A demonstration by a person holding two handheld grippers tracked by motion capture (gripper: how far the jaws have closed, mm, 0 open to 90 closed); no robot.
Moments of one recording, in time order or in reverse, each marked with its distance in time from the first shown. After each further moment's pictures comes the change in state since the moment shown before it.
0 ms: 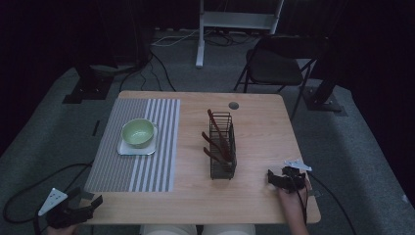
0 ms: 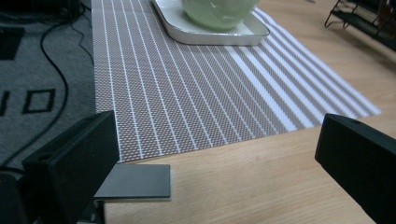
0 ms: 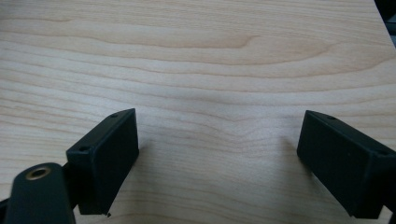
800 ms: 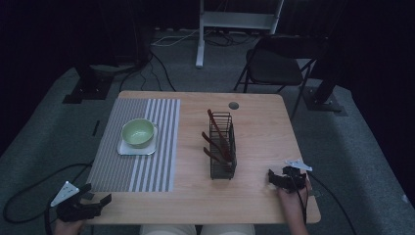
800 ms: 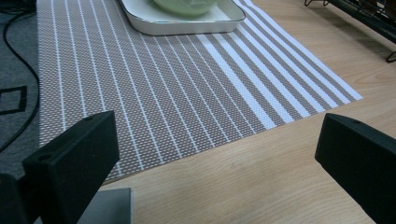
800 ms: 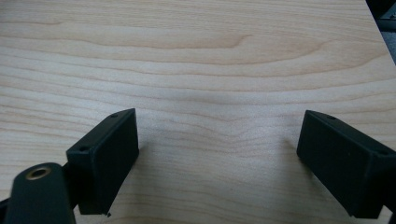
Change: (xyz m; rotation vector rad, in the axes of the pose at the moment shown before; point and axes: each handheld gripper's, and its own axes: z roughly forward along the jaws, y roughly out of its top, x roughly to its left) left arm -0.011 0.013 0.021 0.069 -0.079 0.028; right arm -0.001 0.000 0.000 0.000 -0.019 0.021
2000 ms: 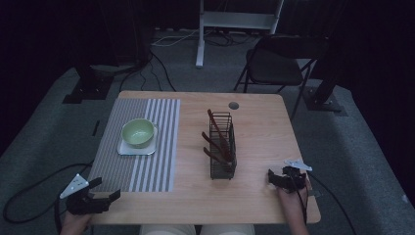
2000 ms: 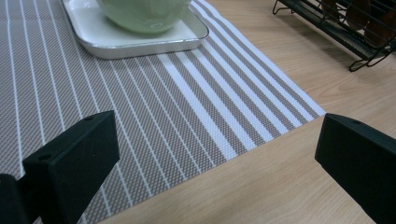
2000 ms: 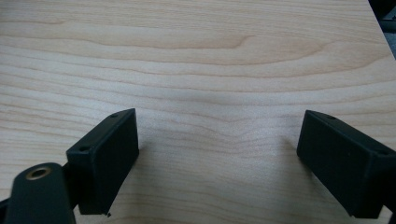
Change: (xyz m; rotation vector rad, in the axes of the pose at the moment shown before) left arm -0.018 0.027 0.015 -0.008 -0.079 0.035; right arm 0.000 0.000 0.000 0.000 0.006 -0.006
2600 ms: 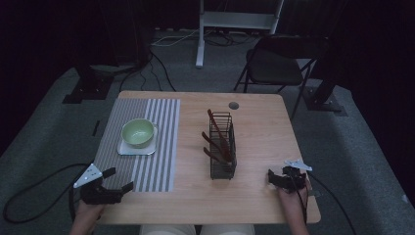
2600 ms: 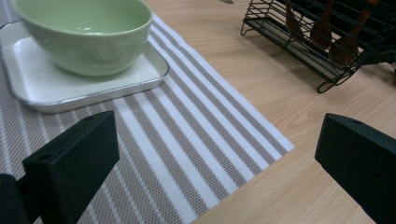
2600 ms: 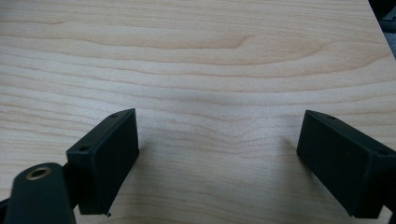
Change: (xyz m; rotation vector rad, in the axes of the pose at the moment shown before) left arm -0.025 0.032 0.028 -0.019 -0.080 0.057; right arm 0.000 0.000 0.000 0.000 0.000 0.000
